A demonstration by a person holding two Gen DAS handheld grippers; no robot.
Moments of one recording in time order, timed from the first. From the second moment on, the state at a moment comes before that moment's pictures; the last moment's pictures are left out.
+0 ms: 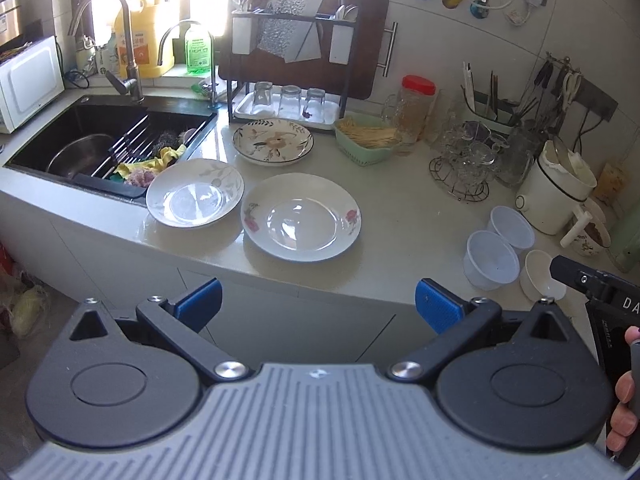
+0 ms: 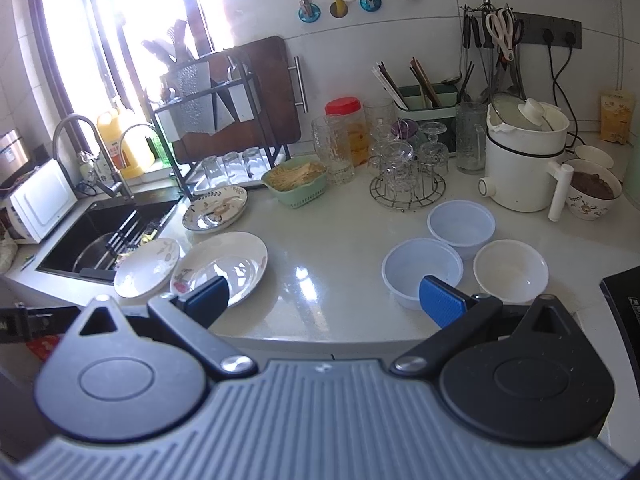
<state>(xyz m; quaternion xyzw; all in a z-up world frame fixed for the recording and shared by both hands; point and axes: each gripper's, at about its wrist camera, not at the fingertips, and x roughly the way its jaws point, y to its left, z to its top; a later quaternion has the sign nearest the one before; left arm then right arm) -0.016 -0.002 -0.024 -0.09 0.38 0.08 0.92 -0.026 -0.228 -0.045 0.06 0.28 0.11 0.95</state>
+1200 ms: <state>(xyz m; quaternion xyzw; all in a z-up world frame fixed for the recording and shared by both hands) 0.160 0.199 -0.078 -0.05 0.44 -0.02 0.90 0.062 -0.067 -0.081 0.12 0.33 0.05 0.93</state>
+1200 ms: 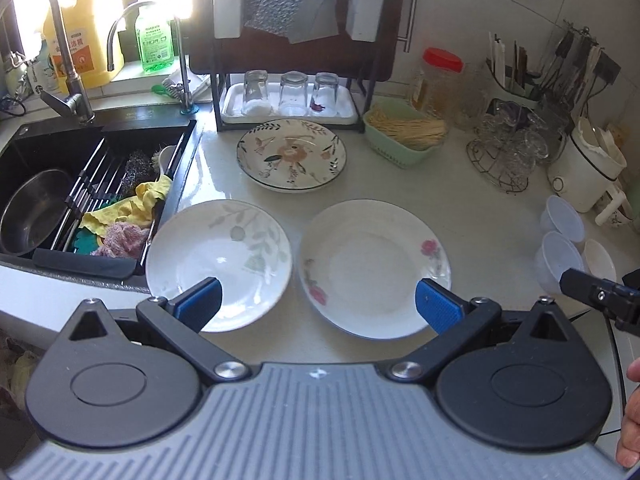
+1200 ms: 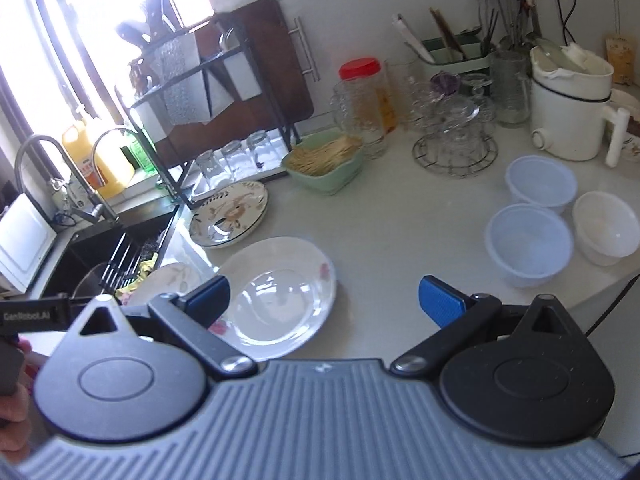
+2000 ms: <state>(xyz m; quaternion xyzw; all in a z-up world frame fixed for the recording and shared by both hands) 0.286 0.385 -0.191 0.00 0.49 -0.11 0.87 0.131 0.081 -0.143 0.21 0.41 0.03 0.89</state>
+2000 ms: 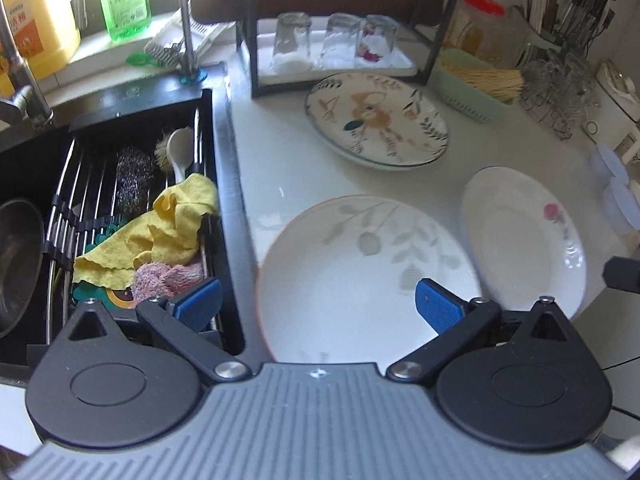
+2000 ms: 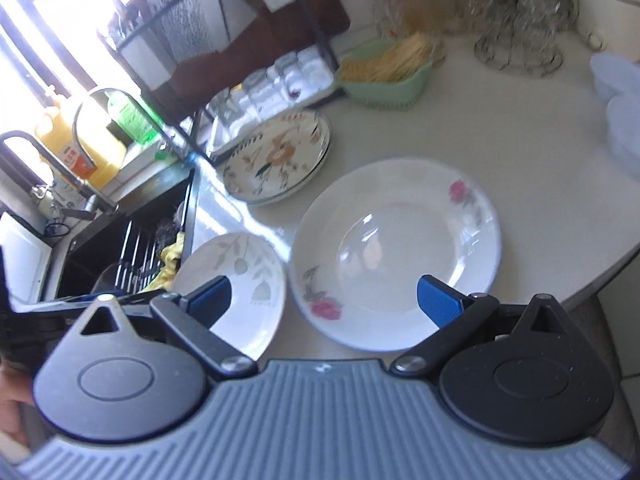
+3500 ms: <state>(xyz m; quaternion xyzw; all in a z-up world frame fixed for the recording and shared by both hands) 0.326 0.444 -0.264 -0.15 0.51 -0.23 0.81 0.192 0.119 -0.230 0.32 0.49 0.03 0.81</state>
